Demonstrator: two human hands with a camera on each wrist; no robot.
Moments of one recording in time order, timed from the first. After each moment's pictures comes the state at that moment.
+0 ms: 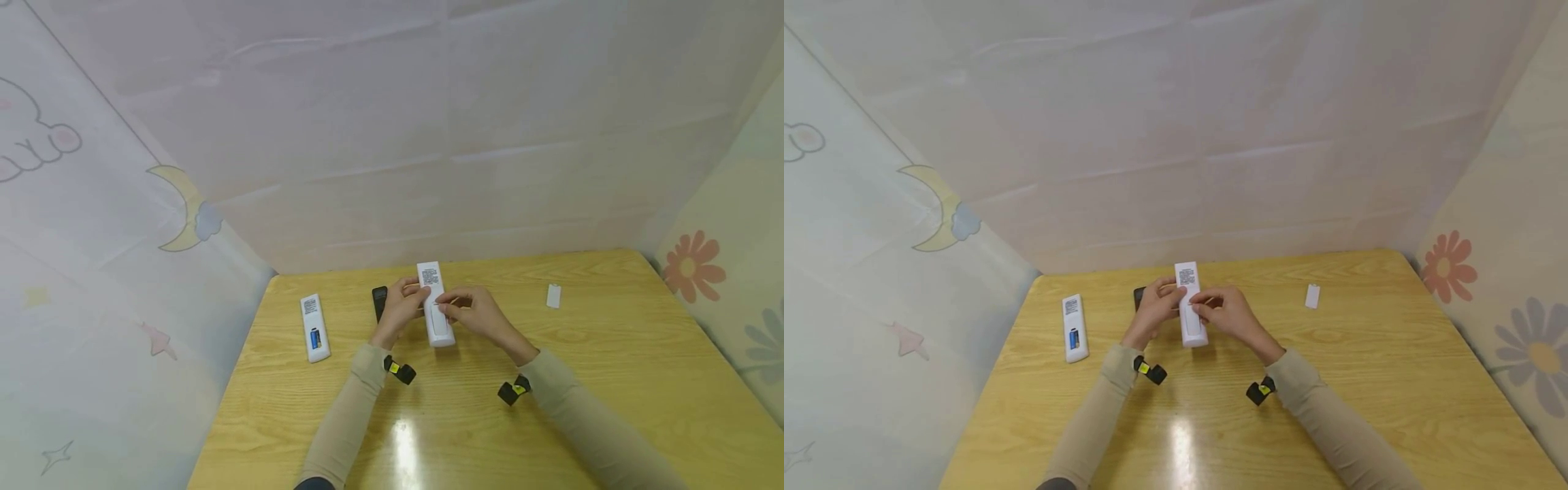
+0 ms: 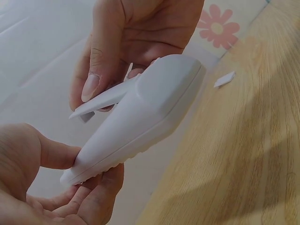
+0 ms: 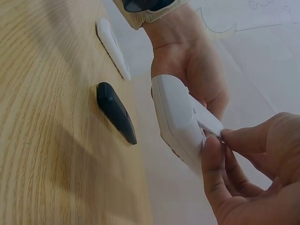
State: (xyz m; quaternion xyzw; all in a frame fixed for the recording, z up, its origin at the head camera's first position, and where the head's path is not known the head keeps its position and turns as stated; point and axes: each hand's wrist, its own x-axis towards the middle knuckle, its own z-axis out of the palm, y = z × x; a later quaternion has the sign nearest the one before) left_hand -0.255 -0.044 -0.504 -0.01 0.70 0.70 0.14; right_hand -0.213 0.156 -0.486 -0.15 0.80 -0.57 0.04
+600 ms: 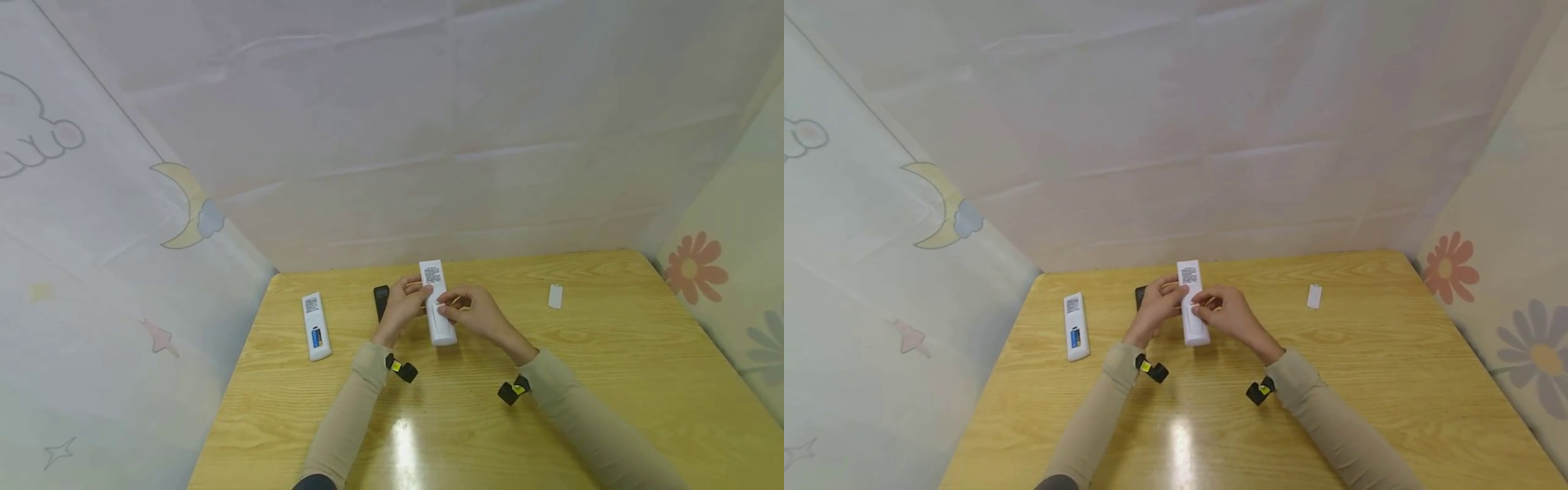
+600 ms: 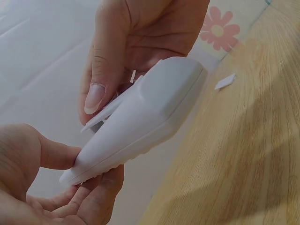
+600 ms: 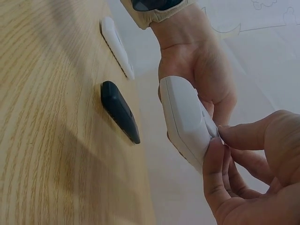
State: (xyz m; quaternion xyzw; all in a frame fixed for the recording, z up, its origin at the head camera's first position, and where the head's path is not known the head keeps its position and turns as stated) left_hand -0.254 -0.046 -0.505 0.00 0.70 0.70 0.14; right_hand -0.214 0.153 -0.490 -0.14 0.82 -0.56 0.04
